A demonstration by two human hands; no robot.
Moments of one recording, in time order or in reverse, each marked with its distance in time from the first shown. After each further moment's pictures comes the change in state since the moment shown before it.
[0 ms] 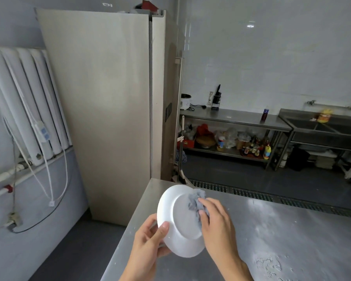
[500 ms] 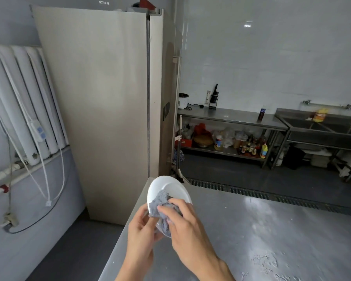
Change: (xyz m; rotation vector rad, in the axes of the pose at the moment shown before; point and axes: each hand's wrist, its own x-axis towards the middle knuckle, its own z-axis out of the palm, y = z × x) left_hand 0.011 0.013 0.009 0.003 0.140 0.096; right_hand -0.016 -0.050 0.014 0.059 -0.205 -0.404
